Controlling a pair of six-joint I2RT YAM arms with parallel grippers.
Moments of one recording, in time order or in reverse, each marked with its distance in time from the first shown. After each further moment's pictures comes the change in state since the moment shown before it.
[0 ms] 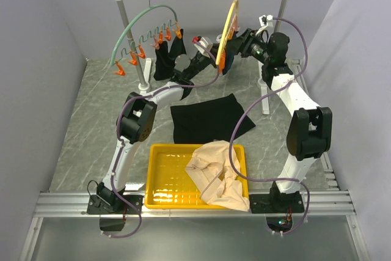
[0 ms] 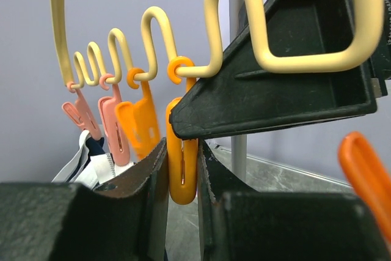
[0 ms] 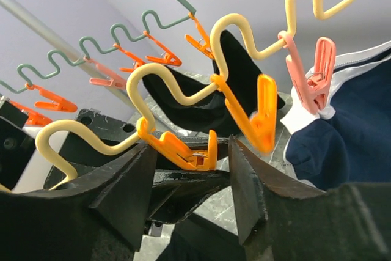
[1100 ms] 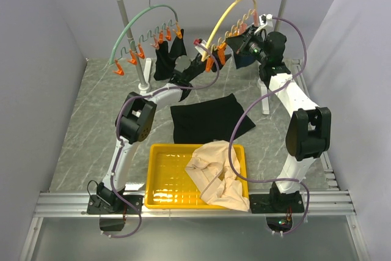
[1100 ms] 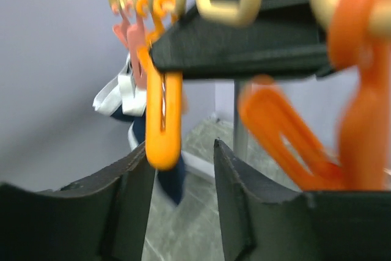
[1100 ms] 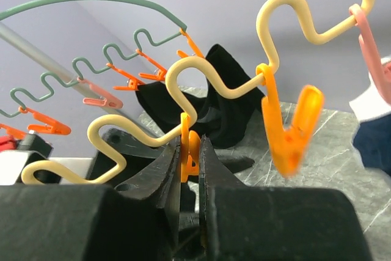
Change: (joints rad) left arm 0.008 -0.010 -0.044 -0.055 0.000 0.024; right arm 0.030 0.000 0.014 -0.023 0.113 0.024
